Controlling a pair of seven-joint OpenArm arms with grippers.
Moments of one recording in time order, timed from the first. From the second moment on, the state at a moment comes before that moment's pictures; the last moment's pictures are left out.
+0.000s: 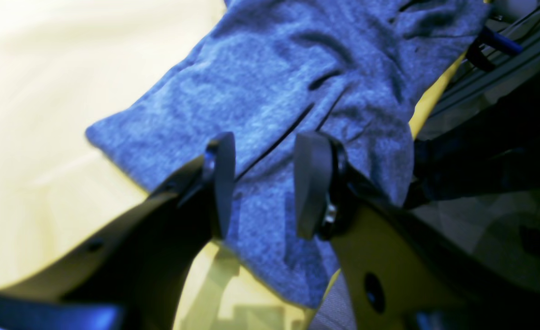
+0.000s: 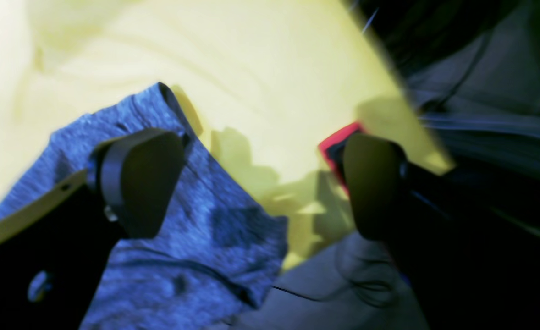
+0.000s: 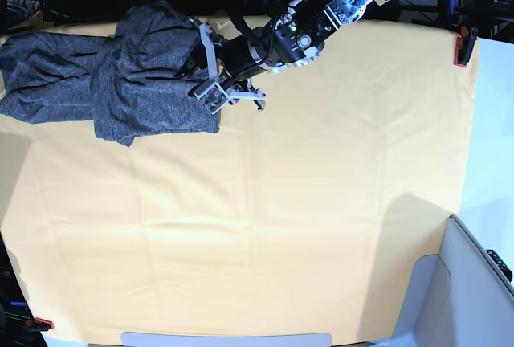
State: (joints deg) left arm -1.6 -11.9 47.3 106.9 -22.6 -0.6 41.3; right arm -5.2 43.9 37.5 69.1 39.9 4.5 -66.2
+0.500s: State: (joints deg) left arm -1.6 -11.6 47.3 107.1 -22.4 -0.8 41.2; right arm -2.0 41.4 22.8 69.0 37.7 7.7 -60.1
